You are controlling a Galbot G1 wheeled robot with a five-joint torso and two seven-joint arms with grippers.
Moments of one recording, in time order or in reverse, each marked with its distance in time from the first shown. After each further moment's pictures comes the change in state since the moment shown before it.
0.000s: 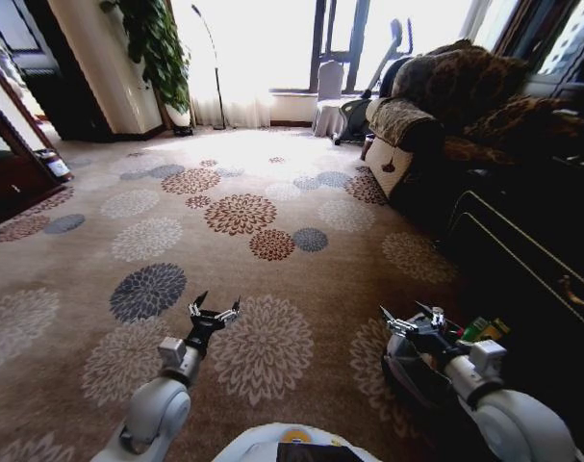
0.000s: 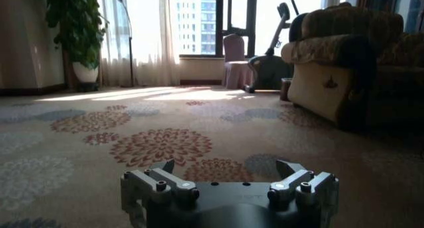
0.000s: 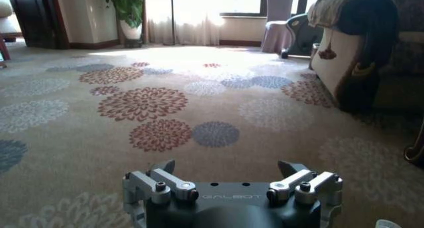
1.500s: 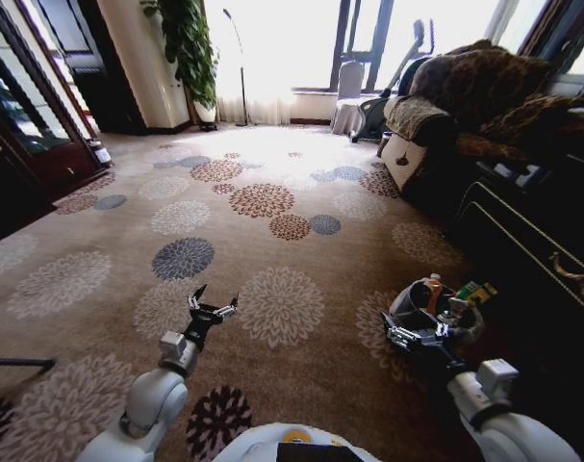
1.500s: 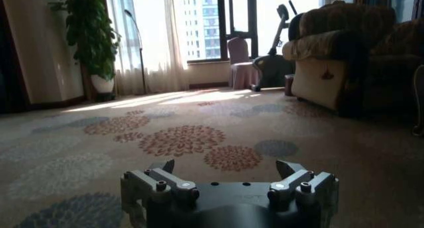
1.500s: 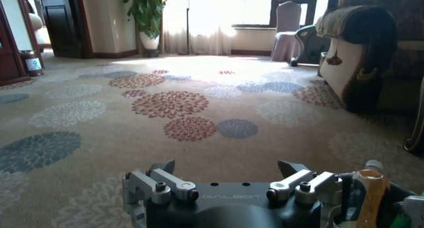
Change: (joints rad) left arm -0.059 0.083 0.035 0.070 0.013 -0.043 0.003; right arm -0.104 0.098 0.022 0.079 -0.060 0.061 0.000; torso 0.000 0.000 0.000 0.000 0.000
